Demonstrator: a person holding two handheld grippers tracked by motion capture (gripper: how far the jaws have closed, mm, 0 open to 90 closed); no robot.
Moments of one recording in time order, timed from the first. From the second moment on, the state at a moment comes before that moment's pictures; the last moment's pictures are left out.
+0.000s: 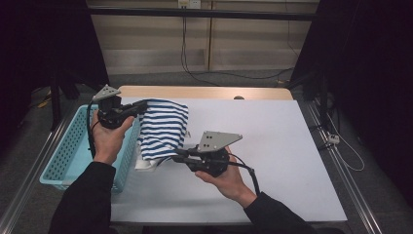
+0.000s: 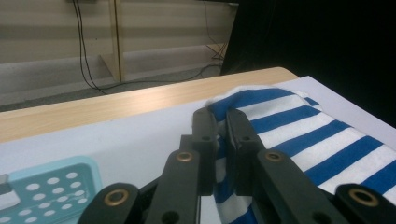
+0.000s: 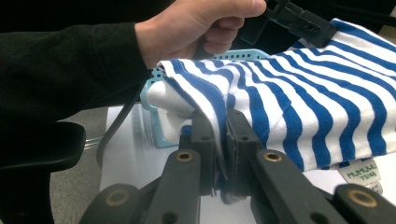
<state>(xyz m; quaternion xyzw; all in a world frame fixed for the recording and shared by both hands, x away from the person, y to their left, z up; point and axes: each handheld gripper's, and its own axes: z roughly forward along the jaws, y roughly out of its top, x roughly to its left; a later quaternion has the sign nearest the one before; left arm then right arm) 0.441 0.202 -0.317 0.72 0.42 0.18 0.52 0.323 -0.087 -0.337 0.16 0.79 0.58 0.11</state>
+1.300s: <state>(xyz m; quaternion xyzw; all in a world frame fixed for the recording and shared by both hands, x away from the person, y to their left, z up) 0.449 0.261 -0.315 0.70 0.46 0.20 0.51 0.349 -0.026 -0.339 0.14 0.80 0.58 0.08</state>
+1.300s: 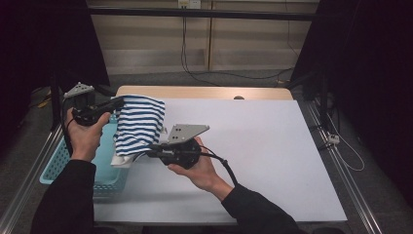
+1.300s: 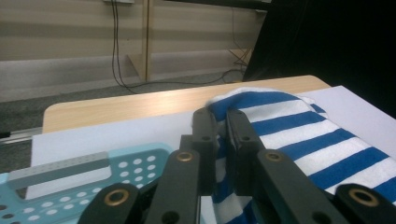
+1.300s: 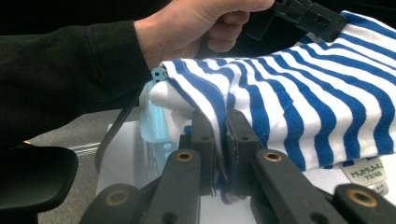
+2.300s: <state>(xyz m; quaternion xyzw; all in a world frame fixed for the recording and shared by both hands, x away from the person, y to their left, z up) 0.458 0.307 -0.306 0.70 0.48 0.22 0.49 0.365 0.026 -0.342 0.14 0.80 0.58 0.07</state>
